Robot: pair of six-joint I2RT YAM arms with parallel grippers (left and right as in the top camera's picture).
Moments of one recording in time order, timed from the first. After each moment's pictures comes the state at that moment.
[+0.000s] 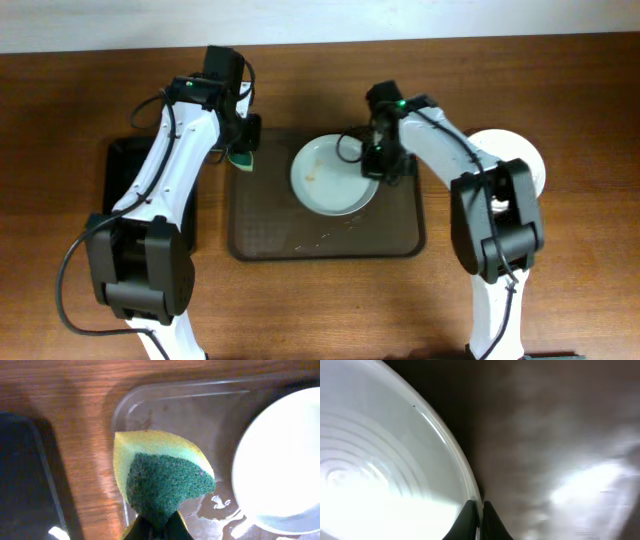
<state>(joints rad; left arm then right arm) -0.20 1.98 1.74 -1.06 0.01 -0.10 0.32 2.20 1.65 -0.97 -0.13 0.37</state>
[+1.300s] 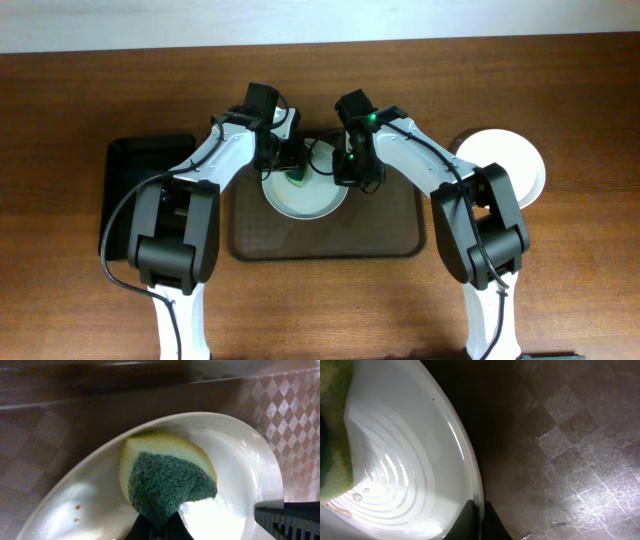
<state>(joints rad) -0.27 2.18 1.55 -0.62 0.40 -0.20 0.42 2.20 1.64 -0.89 -0.20 0.41</state>
